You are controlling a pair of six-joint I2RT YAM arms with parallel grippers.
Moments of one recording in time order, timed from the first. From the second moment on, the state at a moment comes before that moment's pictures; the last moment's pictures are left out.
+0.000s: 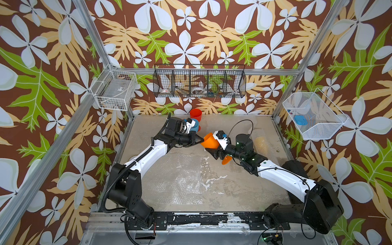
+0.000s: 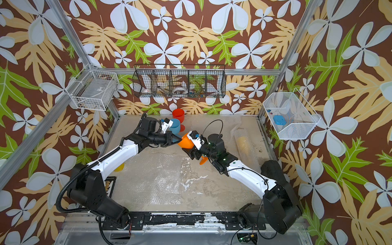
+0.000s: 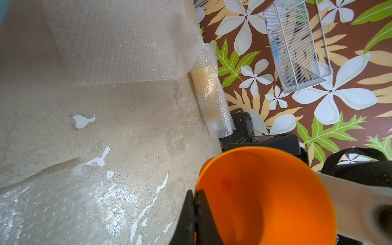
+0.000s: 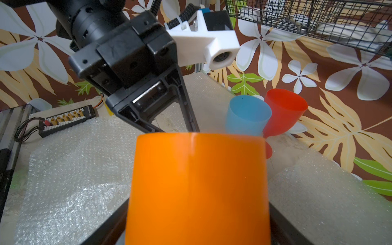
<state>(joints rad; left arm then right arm) -0.41 1.58 1.26 -0.32 0.76 -0.62 0.57 1.35 0.84 0.24 -0.37 -0.17</state>
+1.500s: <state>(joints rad) -0.42 1.72 1.41 -0.47 -0.12 -0.39 0.54 1.28 0.68 0.30 -0.11 0.01</state>
